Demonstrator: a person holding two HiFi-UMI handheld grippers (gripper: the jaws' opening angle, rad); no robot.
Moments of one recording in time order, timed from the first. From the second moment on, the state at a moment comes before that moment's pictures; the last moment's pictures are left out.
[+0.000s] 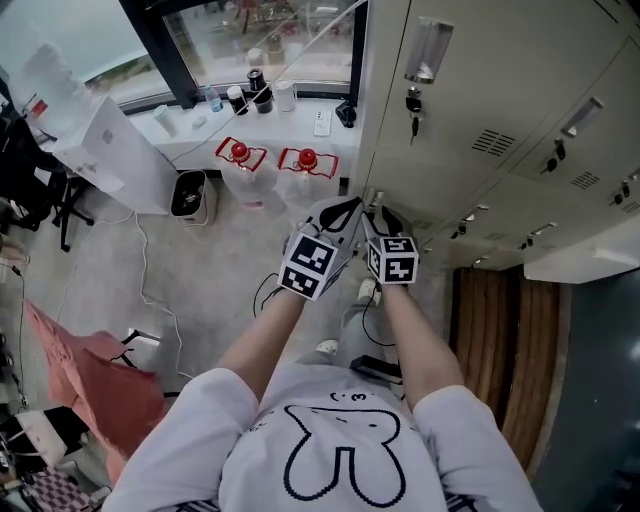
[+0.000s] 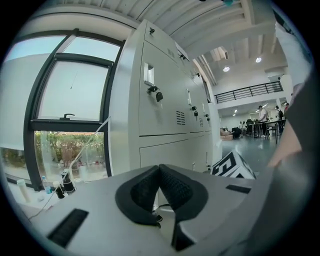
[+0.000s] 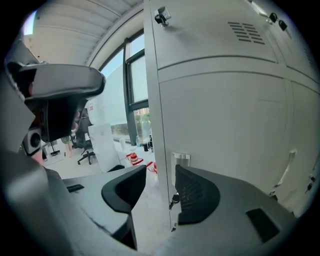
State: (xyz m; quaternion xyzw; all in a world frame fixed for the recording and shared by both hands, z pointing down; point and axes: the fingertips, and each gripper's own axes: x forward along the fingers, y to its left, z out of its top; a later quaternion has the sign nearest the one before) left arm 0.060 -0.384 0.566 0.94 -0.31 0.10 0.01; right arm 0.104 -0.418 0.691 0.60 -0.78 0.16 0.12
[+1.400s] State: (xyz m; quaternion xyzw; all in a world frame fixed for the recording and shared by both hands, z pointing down) left arm 0.050 -0.375 0.572 0.94 -0.33 0.08 0.03; right arm 0.099 -0.411 0.727 0.59 -0.78 0.15 0.15
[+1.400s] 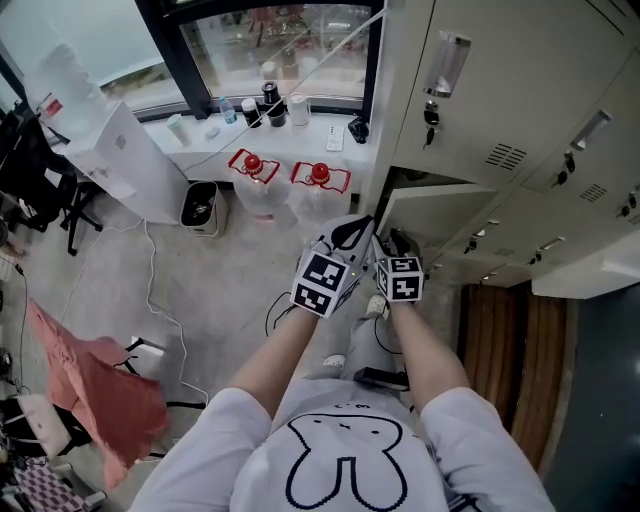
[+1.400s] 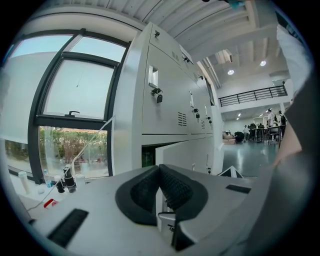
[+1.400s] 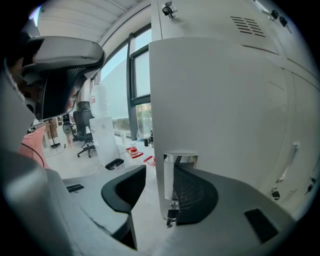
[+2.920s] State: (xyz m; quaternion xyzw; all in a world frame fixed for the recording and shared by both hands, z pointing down) left arm 0.168 -0.296 0.600 0.97 -0.21 0.12 0.10; right arm 0.247 -0.198 0.733 0.61 -0.72 0.20 0.25
